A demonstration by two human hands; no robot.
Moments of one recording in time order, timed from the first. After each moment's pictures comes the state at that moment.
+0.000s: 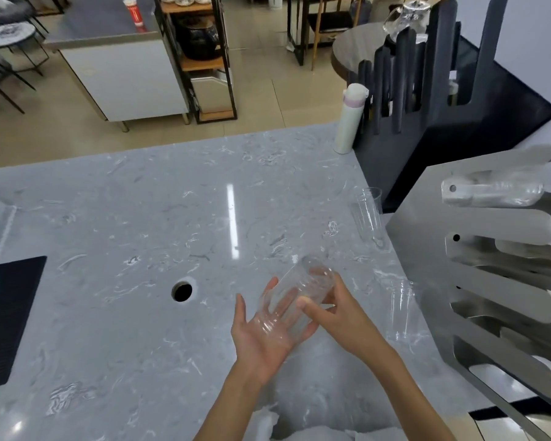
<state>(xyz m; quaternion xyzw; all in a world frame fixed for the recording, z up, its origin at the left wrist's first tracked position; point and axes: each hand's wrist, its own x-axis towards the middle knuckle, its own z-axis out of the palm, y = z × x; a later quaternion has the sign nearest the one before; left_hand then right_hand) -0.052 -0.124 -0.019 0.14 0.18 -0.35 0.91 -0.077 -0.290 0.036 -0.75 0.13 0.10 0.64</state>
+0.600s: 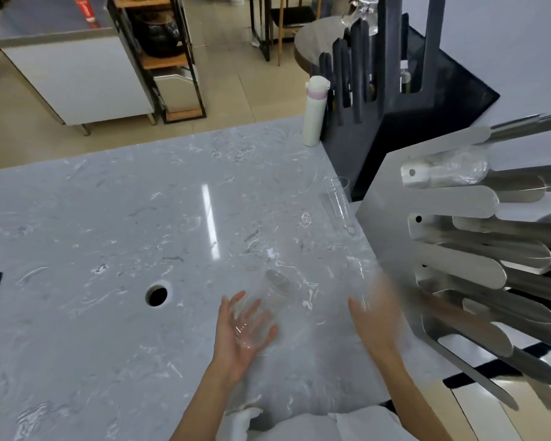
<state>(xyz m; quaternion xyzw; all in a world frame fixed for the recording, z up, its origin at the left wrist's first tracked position) -0.055 -0.114 -0.038 0.36 0.28 -0.31 0.83 -0.126 -0.373 -0.069 -0.82 0.43 -0.07 0.38</state>
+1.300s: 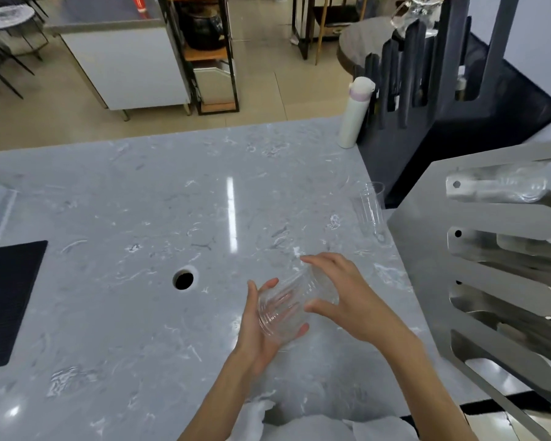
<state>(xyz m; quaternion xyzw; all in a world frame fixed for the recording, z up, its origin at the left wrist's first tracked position) -0.056 -0.114 -0.019 0.33 0.23 -0.34 0.85 -0.070 -0.306 0.055 -0.90 -0.03 0.10 0.41</state>
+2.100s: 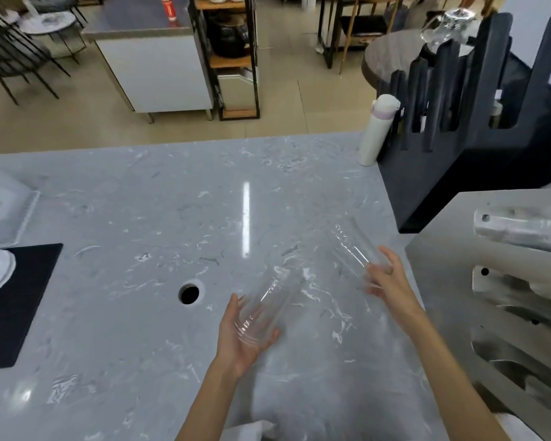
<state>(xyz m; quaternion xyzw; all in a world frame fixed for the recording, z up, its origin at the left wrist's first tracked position) -0.012 -0.091 -0.039 0.31 0.34 -0.27 0.85 0.008 -0.409 -0.047 -0.69 0.27 0.03 0.67</state>
